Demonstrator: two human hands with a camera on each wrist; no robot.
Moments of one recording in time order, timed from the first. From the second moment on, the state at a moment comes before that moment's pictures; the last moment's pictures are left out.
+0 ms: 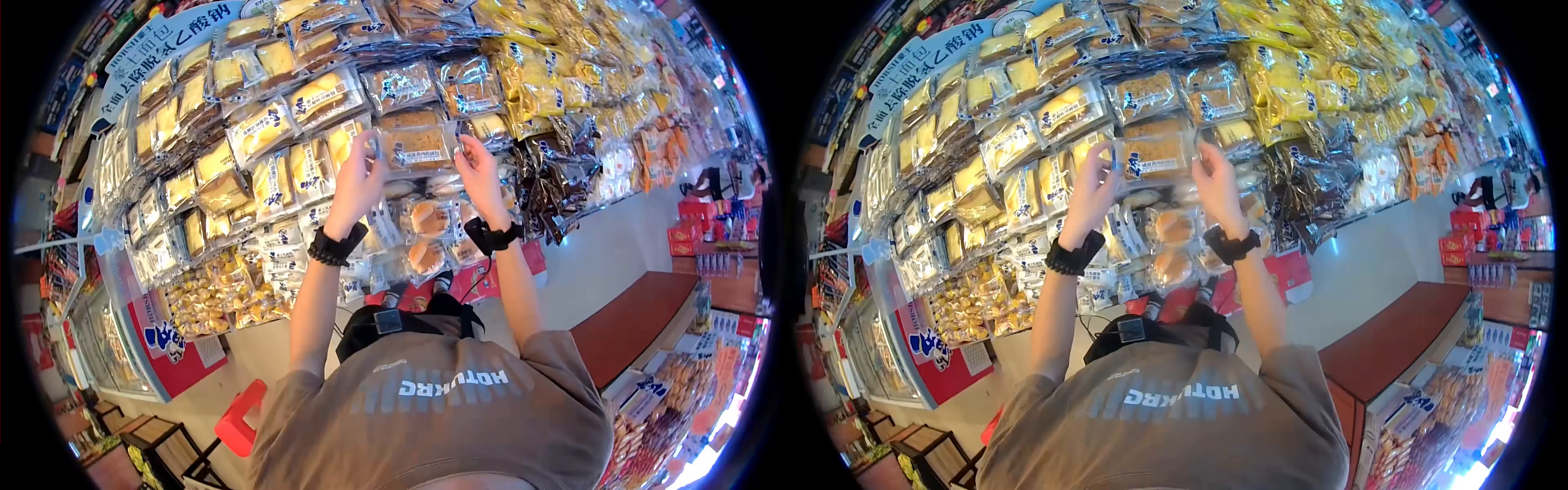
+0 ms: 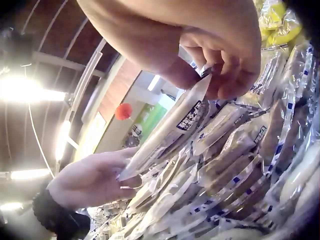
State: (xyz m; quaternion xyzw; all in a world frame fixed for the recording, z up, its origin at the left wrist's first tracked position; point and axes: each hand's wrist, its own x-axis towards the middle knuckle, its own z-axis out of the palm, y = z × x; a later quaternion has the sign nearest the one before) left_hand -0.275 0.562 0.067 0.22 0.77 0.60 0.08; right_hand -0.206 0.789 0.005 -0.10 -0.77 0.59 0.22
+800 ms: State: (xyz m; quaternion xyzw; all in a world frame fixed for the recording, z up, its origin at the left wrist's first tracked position) left_hand -0.300 0.633 0.025 0.23 0.94 0.18 -0.15; right_hand -0.281 0.830 -0.007 0.15 -0.92 0.31 0.20
